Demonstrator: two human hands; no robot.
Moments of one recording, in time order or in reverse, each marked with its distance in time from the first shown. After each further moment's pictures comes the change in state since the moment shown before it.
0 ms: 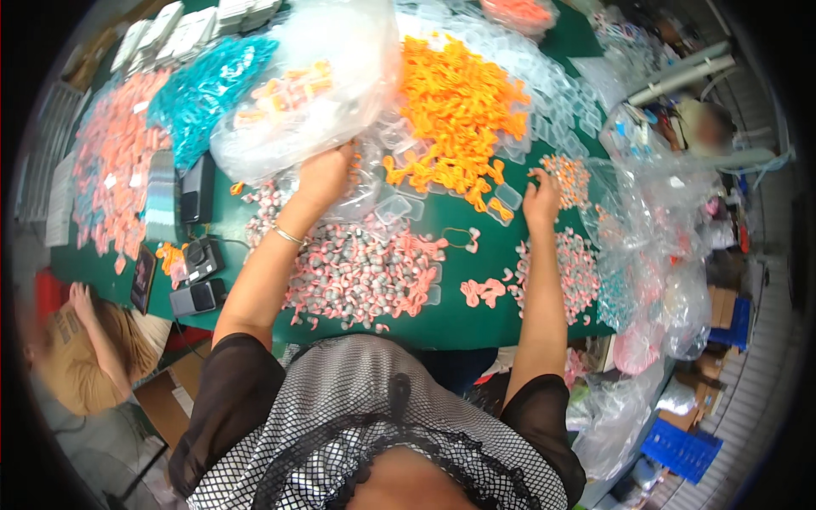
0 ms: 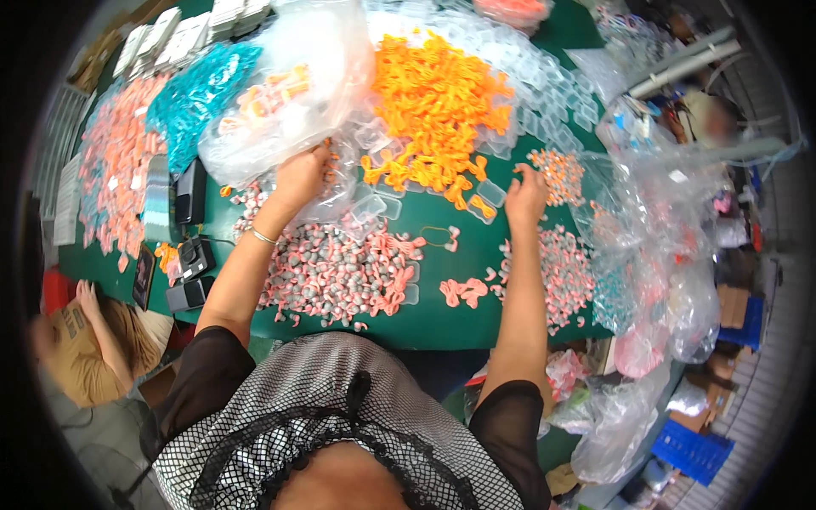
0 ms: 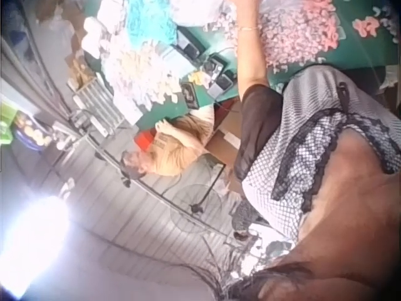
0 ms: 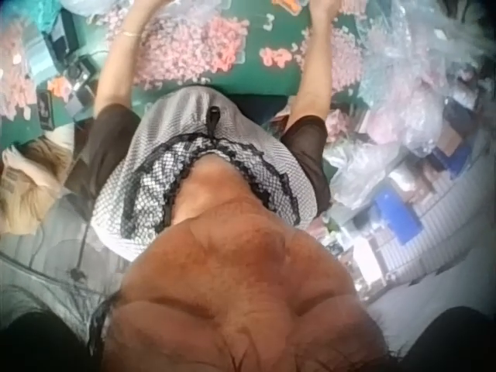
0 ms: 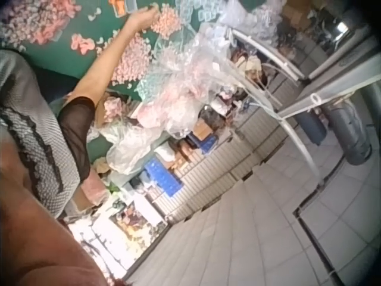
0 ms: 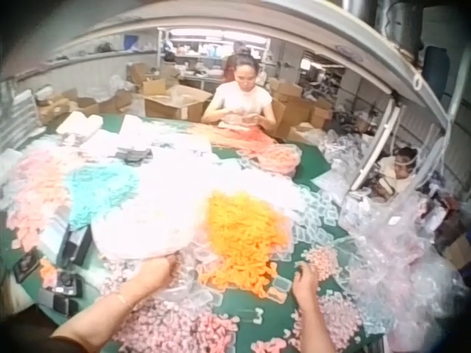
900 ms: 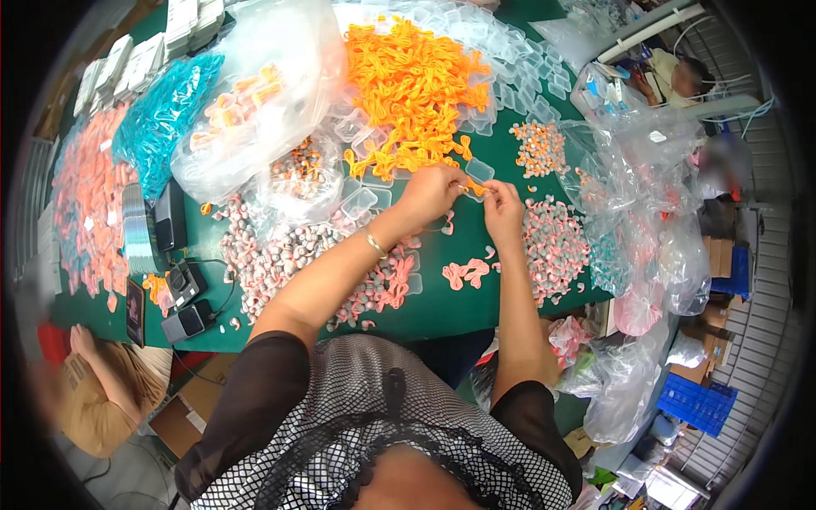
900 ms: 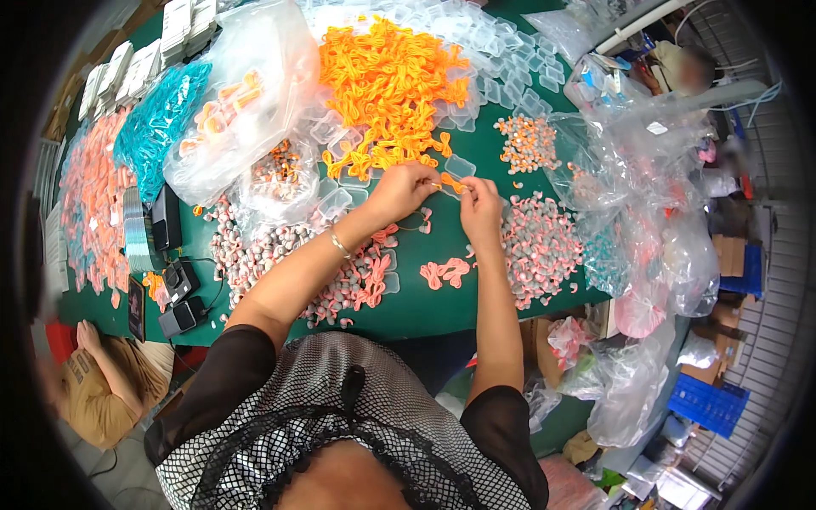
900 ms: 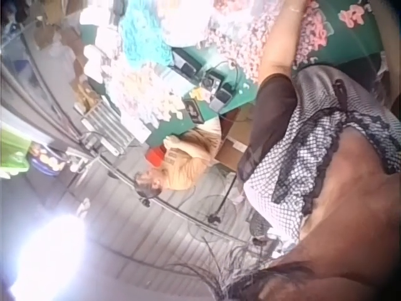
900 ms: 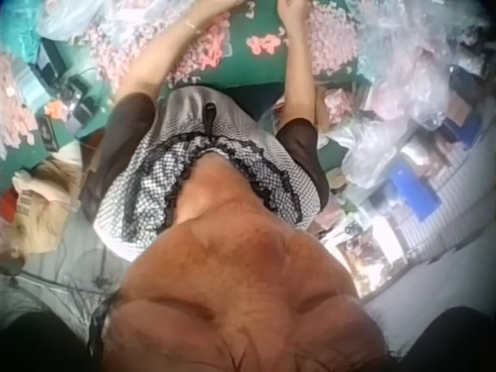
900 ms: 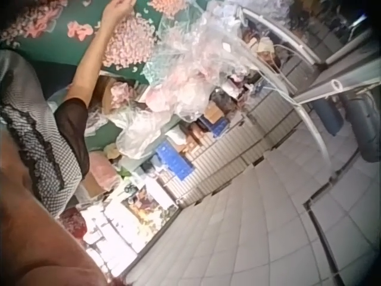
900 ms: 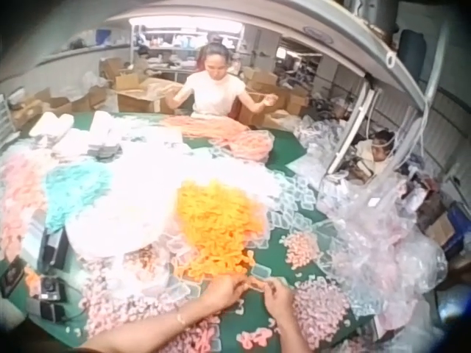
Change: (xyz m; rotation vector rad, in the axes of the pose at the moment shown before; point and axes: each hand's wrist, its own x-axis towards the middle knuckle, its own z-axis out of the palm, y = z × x) left_hand 0.020 0.184 0.066 -0.916 -0.193 0.162; right_hand -0.070 -0.050 -0.037 0.569 -0.106 0.205
